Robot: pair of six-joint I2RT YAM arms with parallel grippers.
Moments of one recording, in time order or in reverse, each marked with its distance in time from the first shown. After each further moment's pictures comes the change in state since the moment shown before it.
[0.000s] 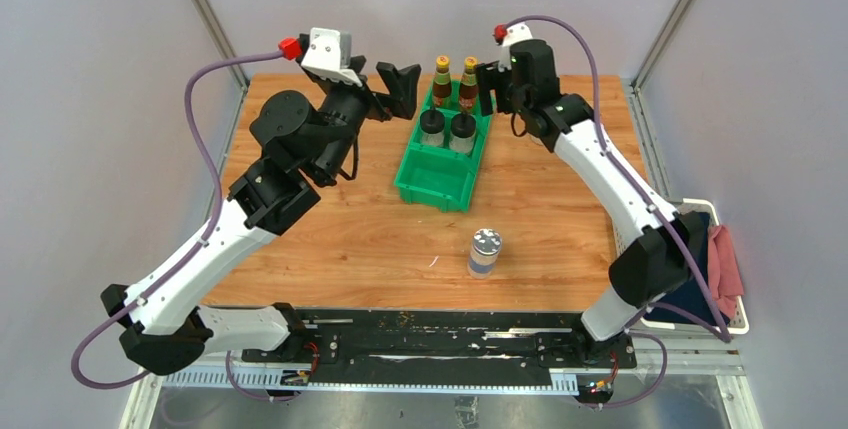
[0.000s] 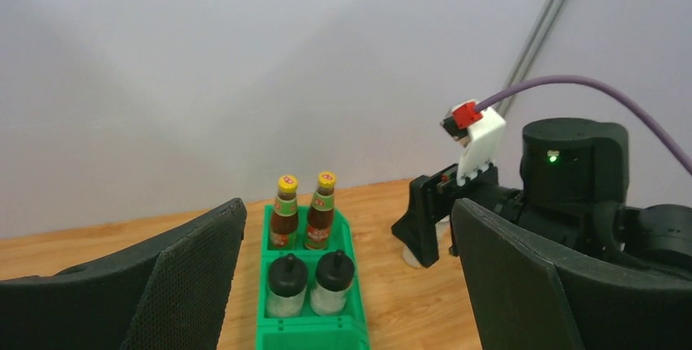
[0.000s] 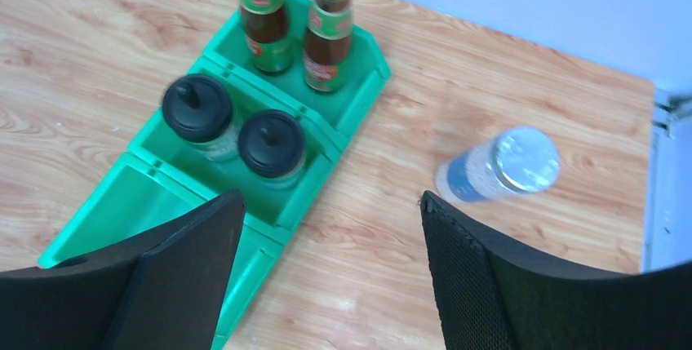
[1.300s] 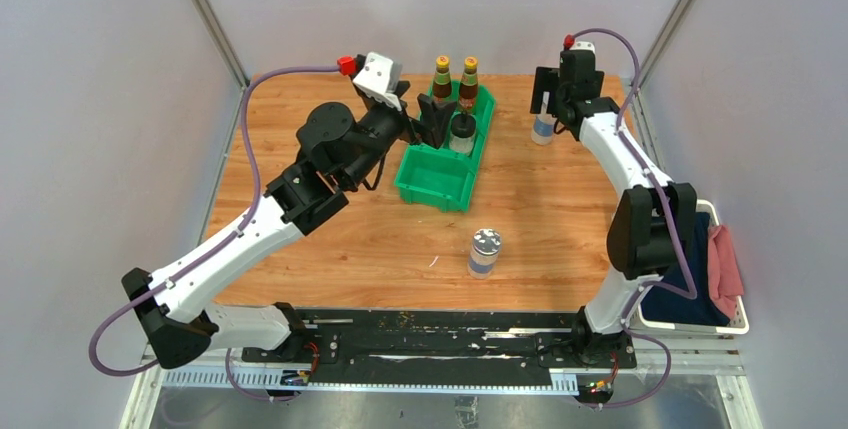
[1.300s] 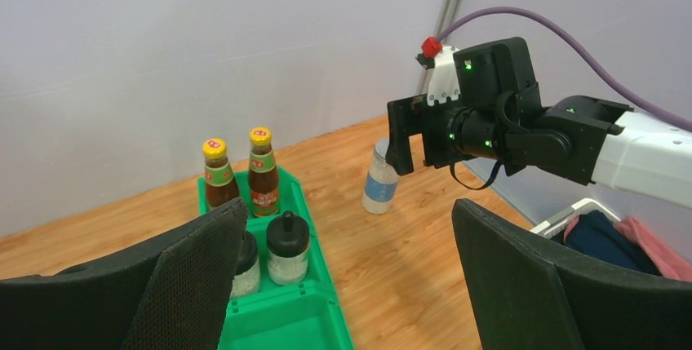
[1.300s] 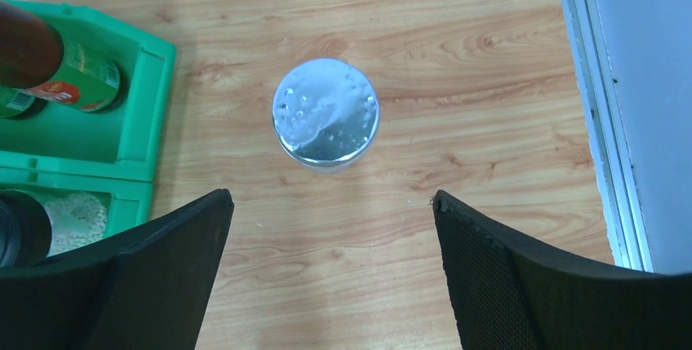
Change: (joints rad) left arm 0.000 0.034 -0.179 0.106 0.231 -0.023; right arm -0.336 0.082 -0.192 0.148 0.057 0.134
